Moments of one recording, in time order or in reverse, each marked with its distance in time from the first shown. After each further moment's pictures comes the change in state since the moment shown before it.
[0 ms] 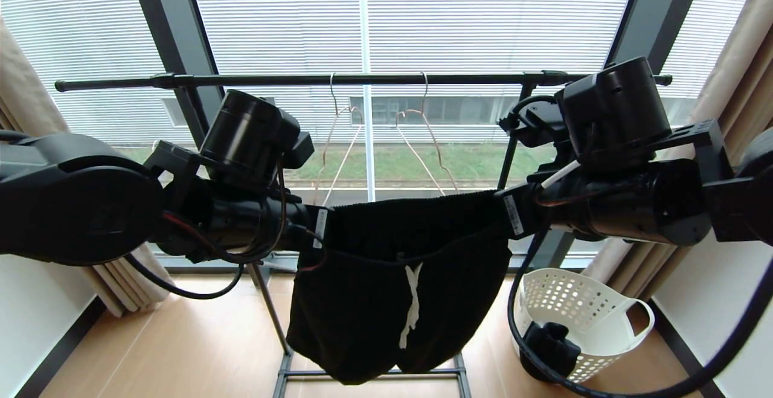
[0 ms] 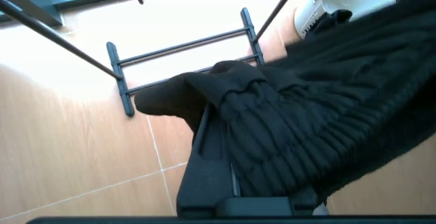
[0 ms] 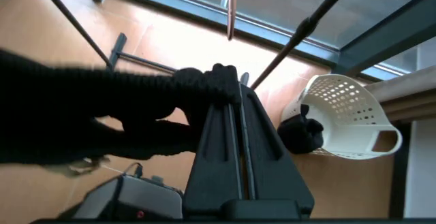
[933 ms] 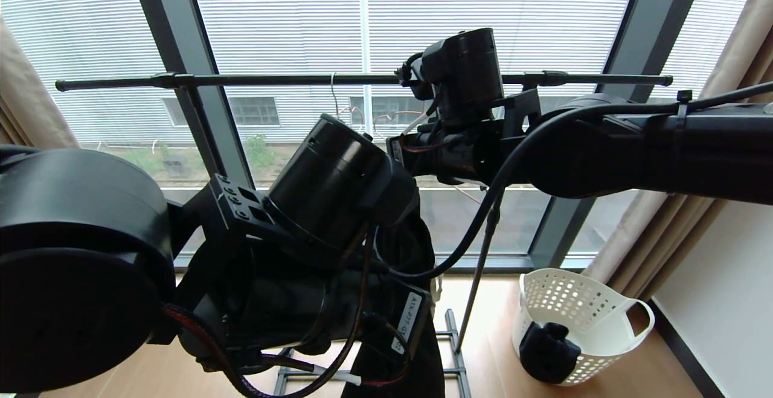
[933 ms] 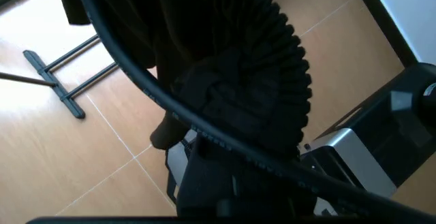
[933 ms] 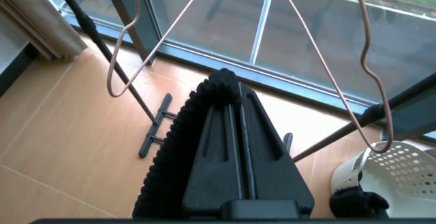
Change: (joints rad) left arm -0.356 -0.023 -0.043 0.146 -0.057 -0.061; right arm 0.088 0.395 -0.562 -0.058 -0.003 0.069
